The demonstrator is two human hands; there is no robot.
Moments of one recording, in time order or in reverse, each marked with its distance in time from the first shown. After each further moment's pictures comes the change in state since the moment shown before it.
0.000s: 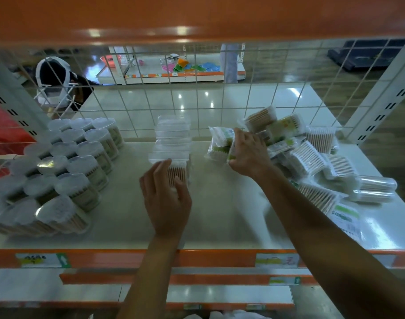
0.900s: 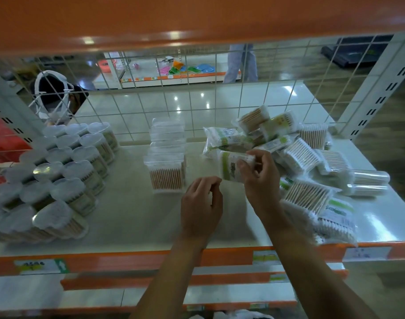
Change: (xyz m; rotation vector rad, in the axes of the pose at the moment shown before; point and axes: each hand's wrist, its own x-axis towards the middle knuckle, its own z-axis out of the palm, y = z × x) left_hand -0.028 0.027 0.033 -0.256 -0.406 0.045; right_hand -0.079 -0.007 0.005 0.992 0.481 0.264
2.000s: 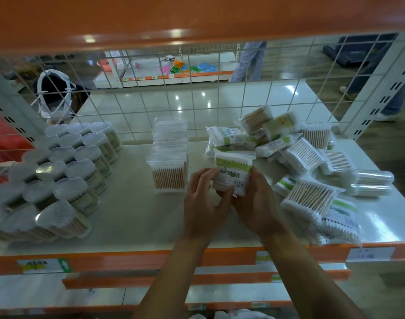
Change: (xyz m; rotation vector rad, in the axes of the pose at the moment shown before) left_hand -0.001 0.002 -0.002 -0.100 0.010 -0.043; right_hand -0.024 0.003 0.000 0.936 -0.461 0.544
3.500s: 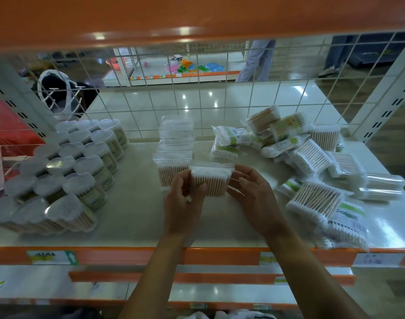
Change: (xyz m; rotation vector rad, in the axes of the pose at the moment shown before) left_hand 0.001 -0.012 -0.040 -0.125 0.074 -0.315; right_hand 0.006 0.007 -0.010 -0.226 -0.043 -0.078
